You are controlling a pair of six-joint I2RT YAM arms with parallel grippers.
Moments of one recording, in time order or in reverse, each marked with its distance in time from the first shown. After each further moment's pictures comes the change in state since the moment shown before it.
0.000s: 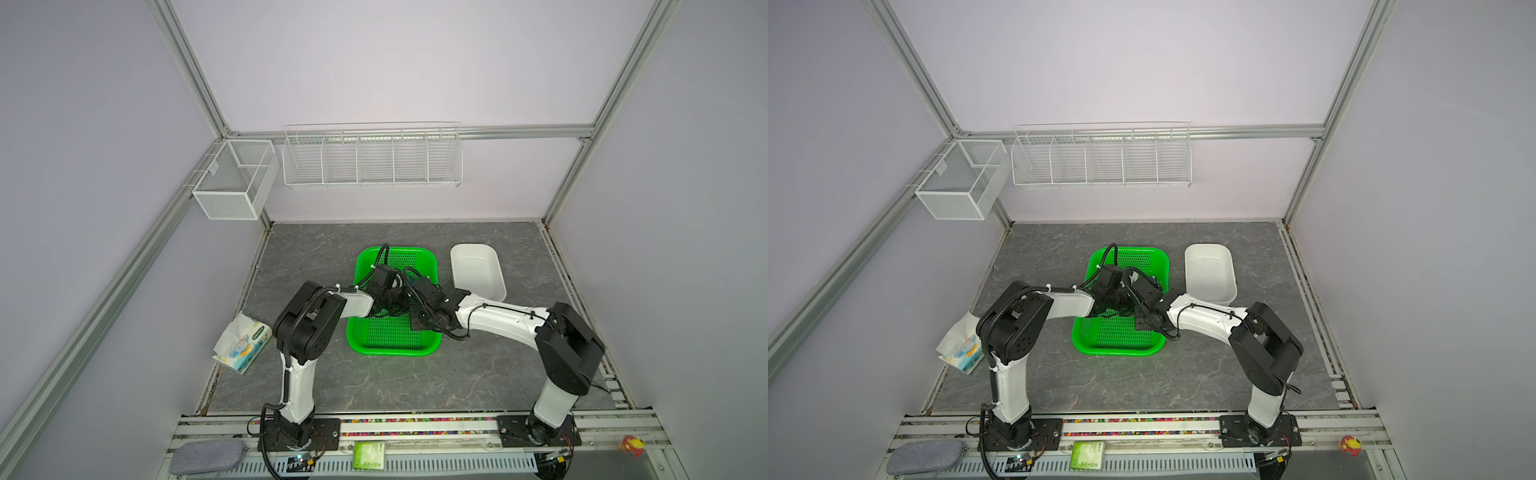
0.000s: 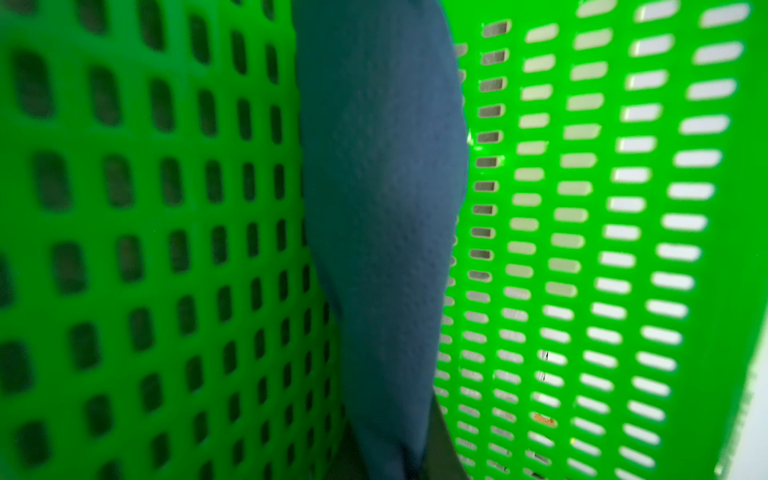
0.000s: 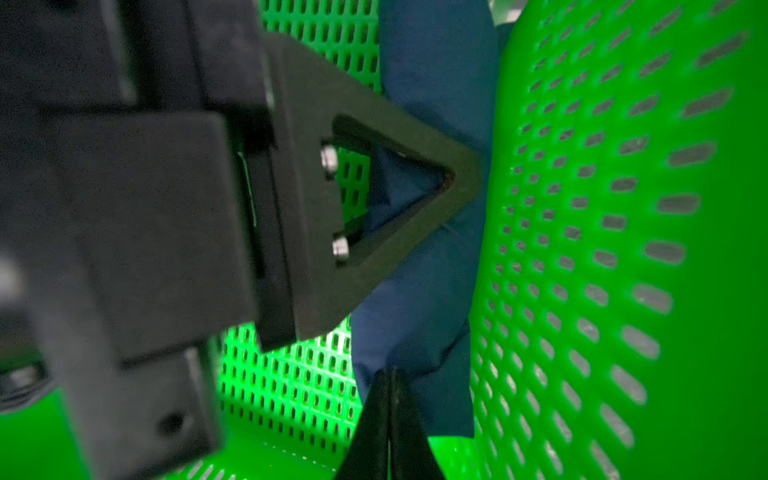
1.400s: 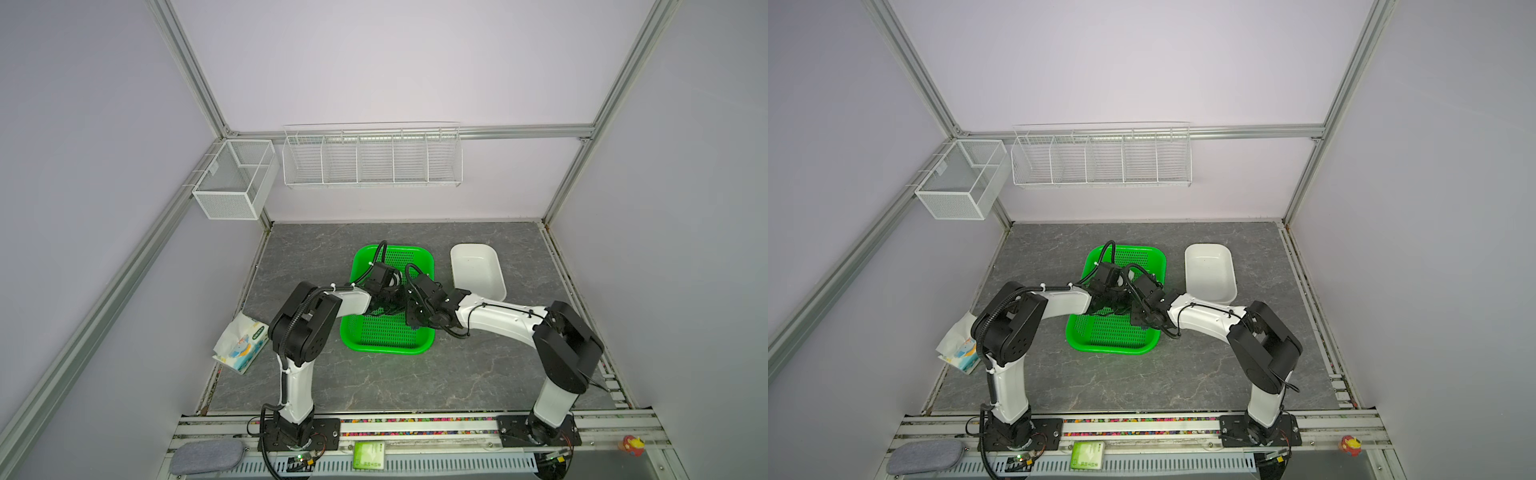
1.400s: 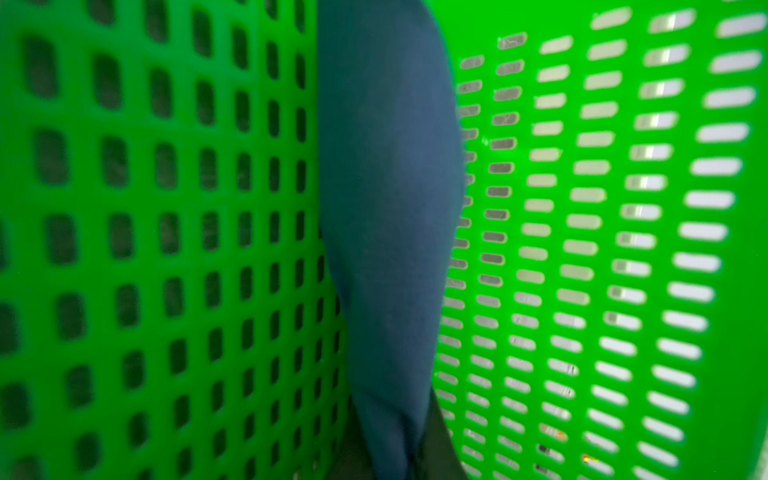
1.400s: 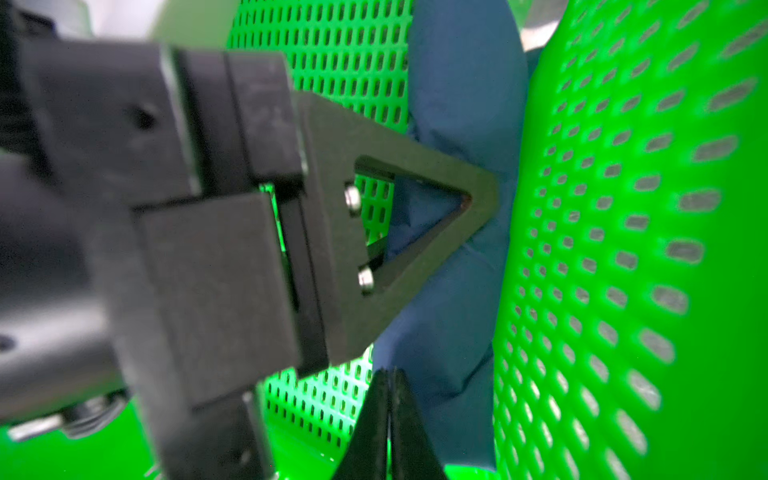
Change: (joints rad) left arm 0.023 -0.031 0.016 -0.117 -0.059 0.061; right arm -0.013 0.004 -0.012 0.116 -0.079 0.059
